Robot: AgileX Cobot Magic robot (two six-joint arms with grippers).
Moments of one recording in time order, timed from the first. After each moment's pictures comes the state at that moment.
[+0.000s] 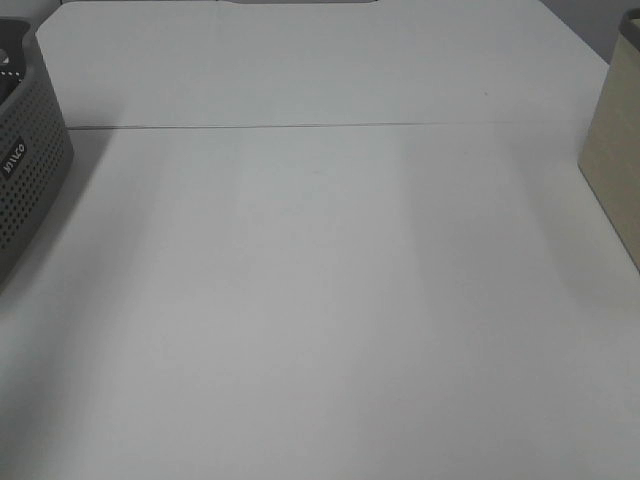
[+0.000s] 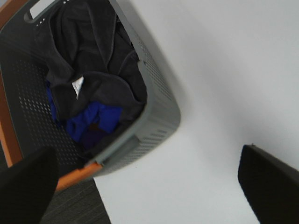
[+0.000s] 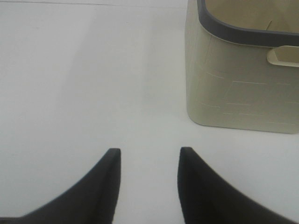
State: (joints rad) left arm 0.09 0.96 -1.20 -0.04 1.15 0.67; right arm -0.07 0.00 -0.50 0.01 1.06 -0.08
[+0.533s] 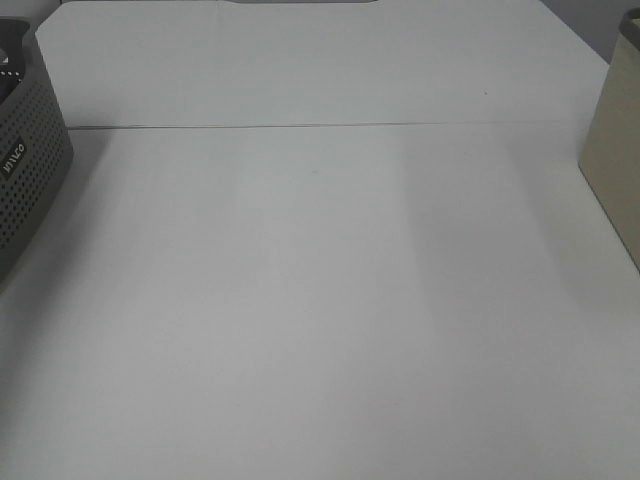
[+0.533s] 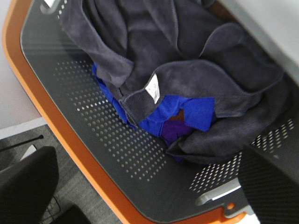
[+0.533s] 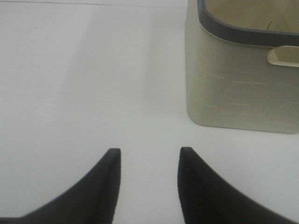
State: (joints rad) left arm 0.18 1.64 -1.69 0.18 1.21 0.93; right arm -0.07 0.00 -0.50 0.01 1.06 -0.08
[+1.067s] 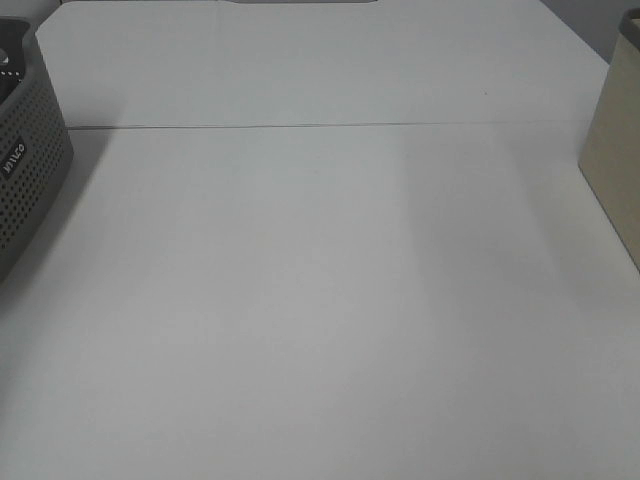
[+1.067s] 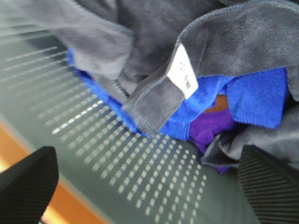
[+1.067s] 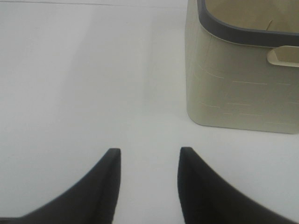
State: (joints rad) left arm 0.34 1.94 -1.70 0.16 1.01 1.20; right arm -0.07 0.00 -0.50 0.01 1.06 -0.08
